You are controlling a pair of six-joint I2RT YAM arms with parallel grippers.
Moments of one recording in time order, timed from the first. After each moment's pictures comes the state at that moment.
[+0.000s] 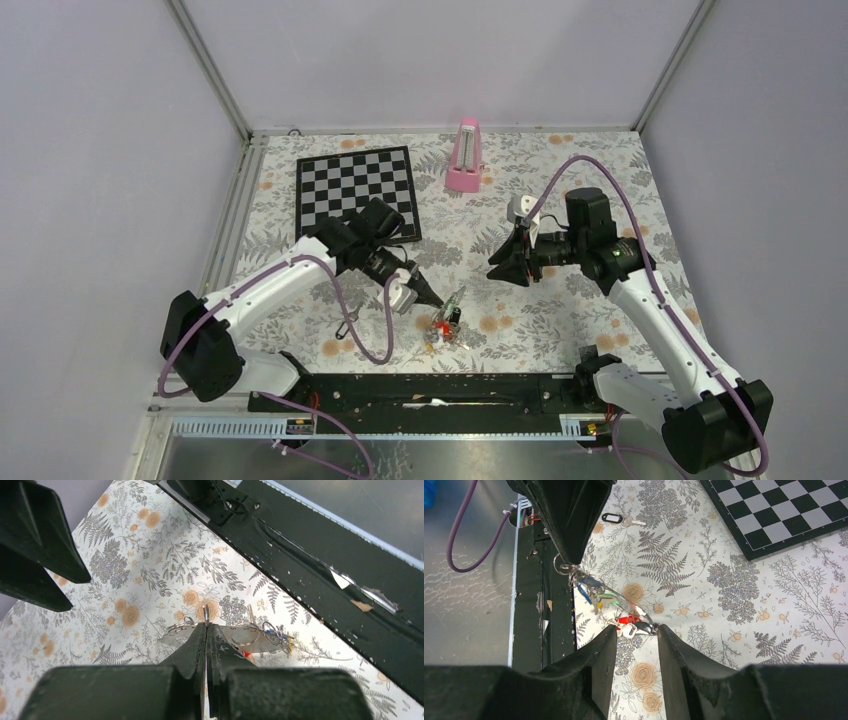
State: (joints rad) left arm -0.71 1.36 1.10 -0.83 1.18 1.50; right arm 0.33 1.02 0.92 -0.59 -1.03 -0.48
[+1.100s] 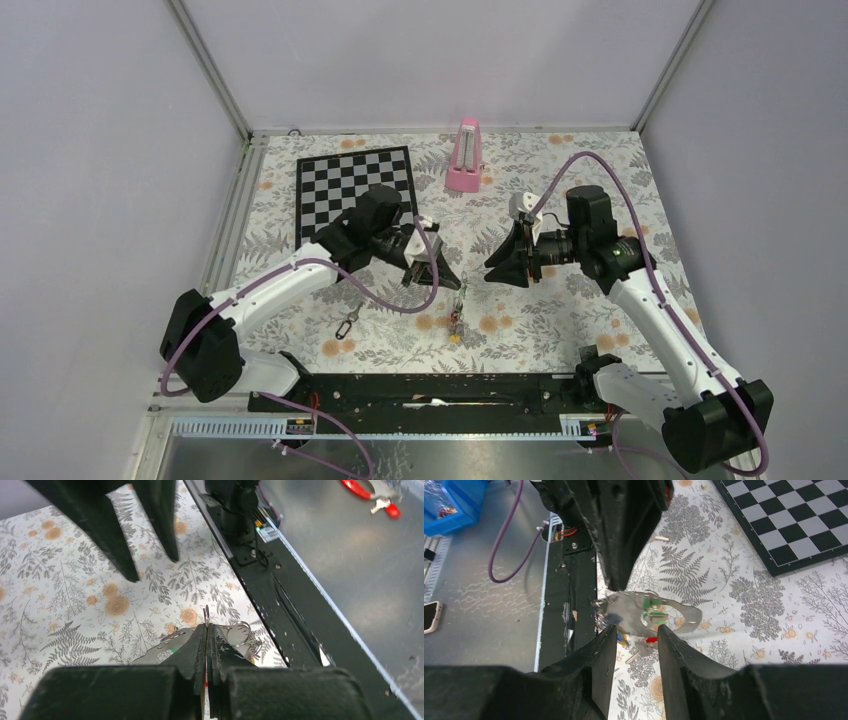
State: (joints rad) left arm -0.71 1.35 1.02 -0.30 1.19 0.70; right arm 0.33 1.03 0.93 -0.58 -1.11 -0.40
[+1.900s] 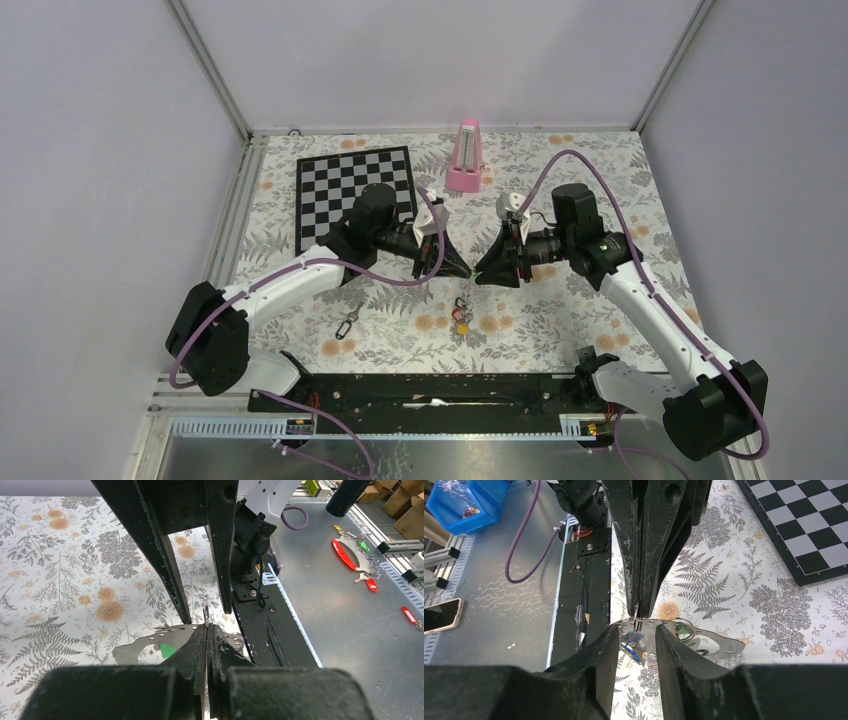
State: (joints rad) left arm -0.71 1.39 0.95 0.23 1.13 0.05; right arm 0.39 1.09 0.93 -0.51 -1.14 -0.34
